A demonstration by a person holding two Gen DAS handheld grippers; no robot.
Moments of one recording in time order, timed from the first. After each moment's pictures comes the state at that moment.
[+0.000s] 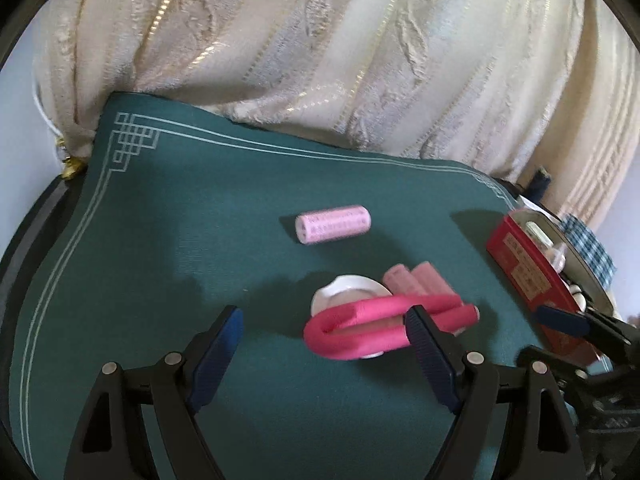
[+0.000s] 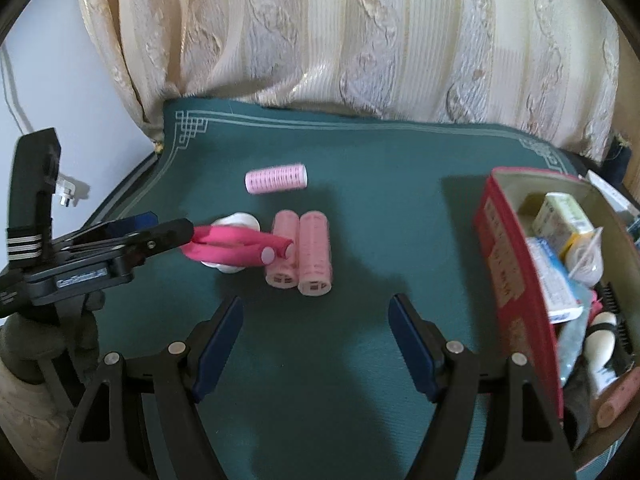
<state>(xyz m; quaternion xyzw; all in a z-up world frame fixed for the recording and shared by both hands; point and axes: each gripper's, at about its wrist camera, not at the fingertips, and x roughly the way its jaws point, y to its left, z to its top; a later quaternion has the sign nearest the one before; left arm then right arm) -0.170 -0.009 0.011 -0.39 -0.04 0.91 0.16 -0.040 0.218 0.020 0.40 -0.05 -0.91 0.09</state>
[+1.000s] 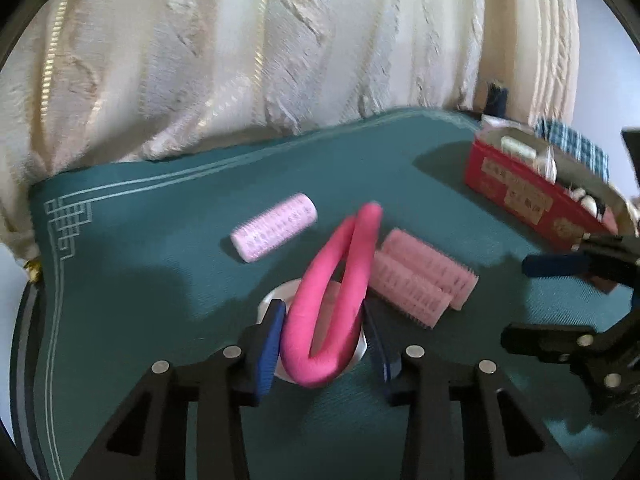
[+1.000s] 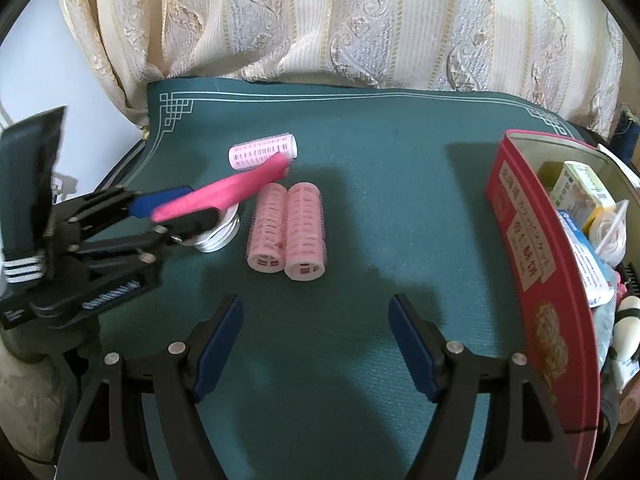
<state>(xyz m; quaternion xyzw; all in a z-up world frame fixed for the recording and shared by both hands) -0.179 0.036 -0.004 -0.36 0.12 0.90 0.21 -0.057 0.220 -0.004 0.43 -0.06 -0.90 0.09</state>
